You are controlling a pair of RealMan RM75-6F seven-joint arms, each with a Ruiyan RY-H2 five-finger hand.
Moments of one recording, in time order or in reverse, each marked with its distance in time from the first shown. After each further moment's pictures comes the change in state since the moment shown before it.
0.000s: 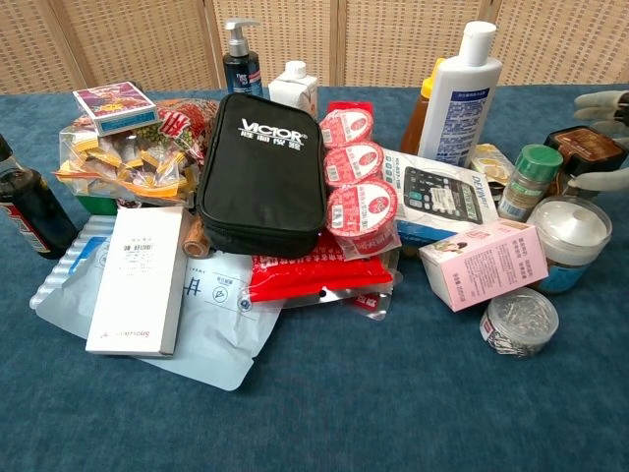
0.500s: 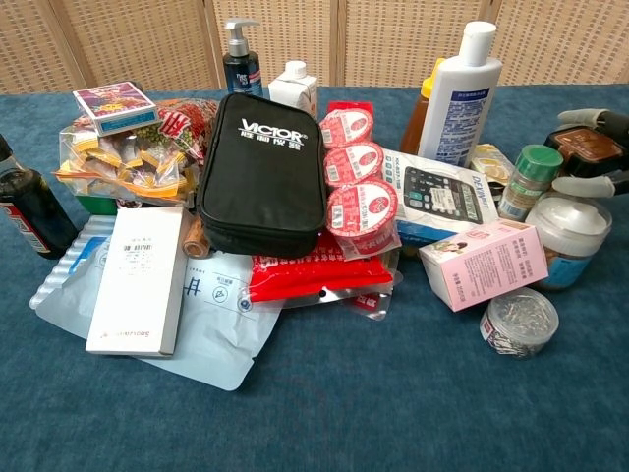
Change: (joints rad) left arm 0.003 0.006 -0.004 0.006 -0.010 0.000 -0.018; right arm 0.013 -0.096 0.003 0.097 0.029 -0.011 0.031
